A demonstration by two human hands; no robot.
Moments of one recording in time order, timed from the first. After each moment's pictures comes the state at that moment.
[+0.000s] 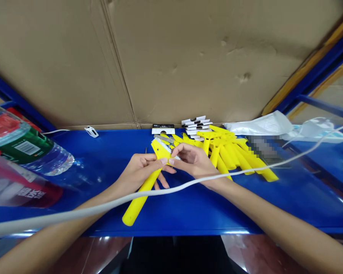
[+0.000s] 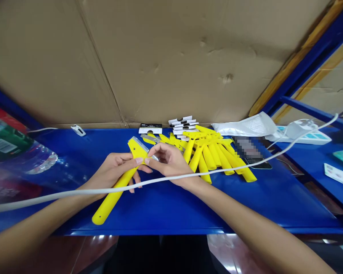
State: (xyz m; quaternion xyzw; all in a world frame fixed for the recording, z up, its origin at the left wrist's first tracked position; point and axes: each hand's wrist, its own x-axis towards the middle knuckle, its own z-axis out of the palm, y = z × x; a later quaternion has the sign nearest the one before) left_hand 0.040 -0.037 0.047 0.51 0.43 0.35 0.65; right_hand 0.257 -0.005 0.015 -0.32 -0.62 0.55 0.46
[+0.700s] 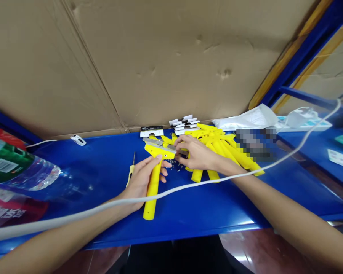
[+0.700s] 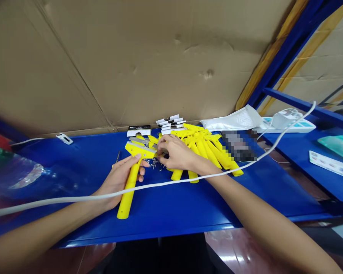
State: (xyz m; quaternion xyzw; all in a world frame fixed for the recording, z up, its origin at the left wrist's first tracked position) left_hand 0.103 -0.033 0.025 0.36 0.47 0.48 0.65; right_hand 0.329 0.045 0.007 -0.39 -0.88 0.13 0.25
